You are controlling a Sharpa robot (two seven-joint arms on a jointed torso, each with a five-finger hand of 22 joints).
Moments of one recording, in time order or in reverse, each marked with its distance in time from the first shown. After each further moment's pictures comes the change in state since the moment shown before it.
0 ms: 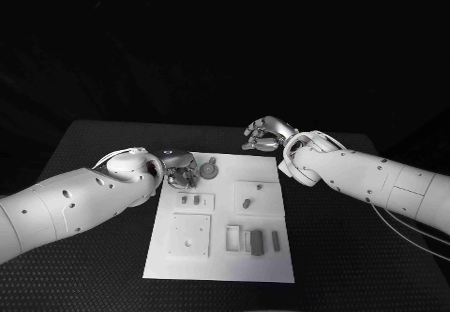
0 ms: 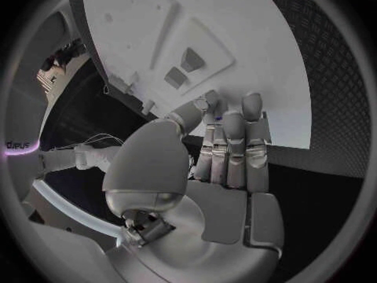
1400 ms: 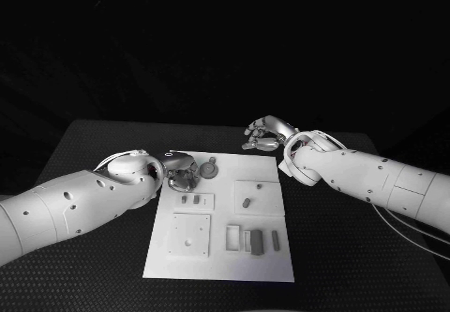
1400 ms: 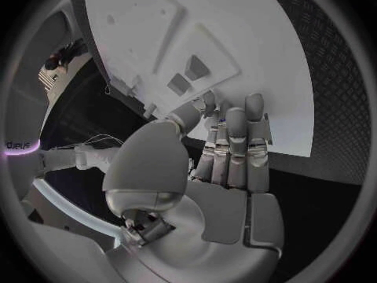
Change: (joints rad) left arm -0.007 0.001 -0.009 0.000 0.013 0.002 0.002; left_hand 0.000 -0.060 -0.039 0.000 -0.004 -0.126 0.052 -0.069 -0.035 -0.095 0.038 -0.029 -0.025 -0.054 0.039 -0.020 -0.013 -0.001 -0.052 0.026 -0.020 0.000; right arm 0.000 -0.002 0.000 0.001 0.001 0.001 0.000; right_hand 0.000 0.000 -0.003 -0.003 0.000 0.000 0.000 0.003 -0.002 0.000 0.000 0.000 -0.007 0.000 0.000 -0.008 0.004 0.000 0.000 0.000 -0.006 0.004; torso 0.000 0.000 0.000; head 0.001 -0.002
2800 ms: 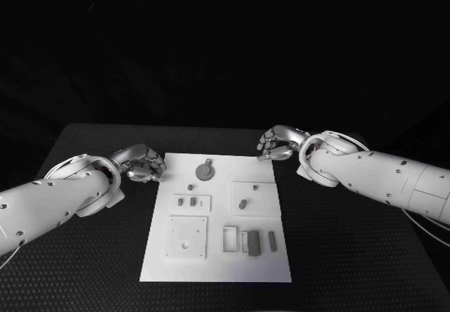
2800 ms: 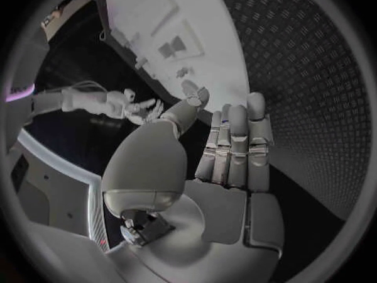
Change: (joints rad) left arm 0.002 -0.184 0.019 0.017 0.486 -0.149 0.052; left_hand -0.043 -0.017 -0.058 0.003 -0.007 -0.020 0.016 0.021 0.006 -0.055 0.015 0.058 -0.011 -0.085 0.023 -0.078 -0.054 0.011 -0.082 0.041 -0.085 -0.013; right arm 0.000 -0.131 -0.024 0.046 -0.142 0.170 0.013; right_hand 0.026 0.008 0.000 0.000 0.000 0.082 -0.014 0.055 0.006 0.127 -0.038 -0.027 -0.035 0.117 -0.045 0.012 0.055 0.016 0.109 -0.005 -0.009 0.009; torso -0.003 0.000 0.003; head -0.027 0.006
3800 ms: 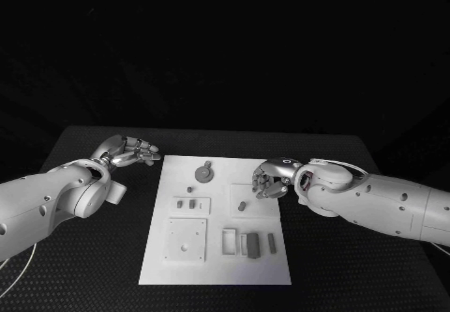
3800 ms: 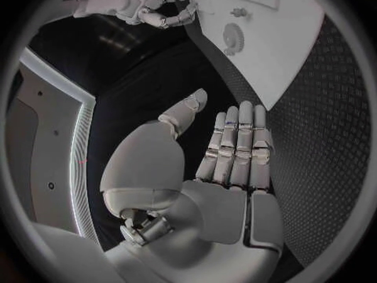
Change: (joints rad) left arm 0.000 -0.037 -0.001 0.021 0.579 -0.082 0.139; left_hand -0.041 0.010 0.025 0.000 0.013 -0.042 0.016 0.015 0.001 -0.068 0.050 0.008 -0.045 -0.142 0.111 -0.457 -0.155 -0.026 -0.262 0.093 -0.168 -0.243; right arm -0.059 -0.048 -0.062 0.176 -0.271 0.064 -0.055; right_hand 0.009 -0.009 0.003 -0.003 0.000 0.022 -0.007 0.005 -0.006 0.043 -0.014 -0.019 -0.013 0.039 -0.018 0.000 0.025 0.015 0.050 0.000 -0.016 -0.005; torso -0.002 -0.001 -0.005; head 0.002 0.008
